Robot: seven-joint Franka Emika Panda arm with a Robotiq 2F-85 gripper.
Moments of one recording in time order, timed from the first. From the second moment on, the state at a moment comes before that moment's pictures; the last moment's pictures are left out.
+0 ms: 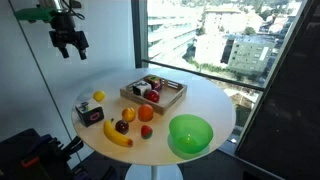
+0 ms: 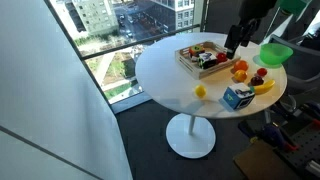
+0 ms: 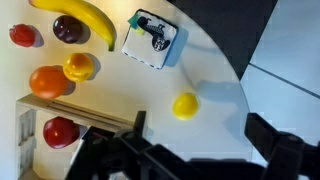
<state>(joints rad) 0.17 -0.34 0.23 -2.50 0.03 2.18 0.10</state>
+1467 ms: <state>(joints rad) 0.16 -0.19 0.20 -2.41 0.03 2.22 0.09</state>
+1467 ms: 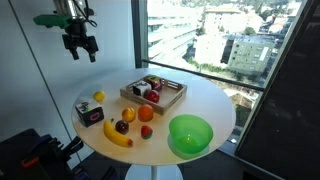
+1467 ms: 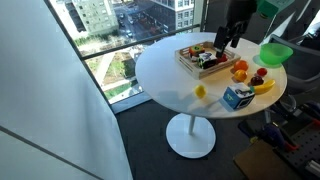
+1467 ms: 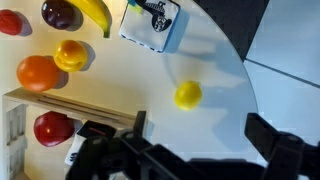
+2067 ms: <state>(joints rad) 0.16 -0.01 0.19 -2.32 0.03 2.24 -0.01</state>
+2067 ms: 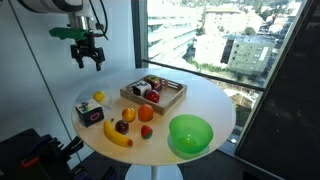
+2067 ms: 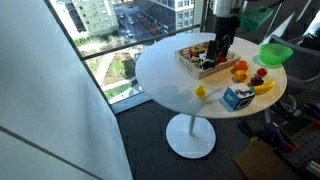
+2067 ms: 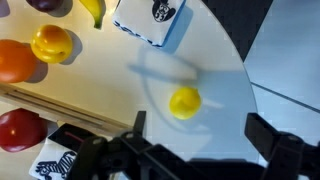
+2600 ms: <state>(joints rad) 0.17 0.10 0.19 -2.29 -0.05 2.30 -0.04</state>
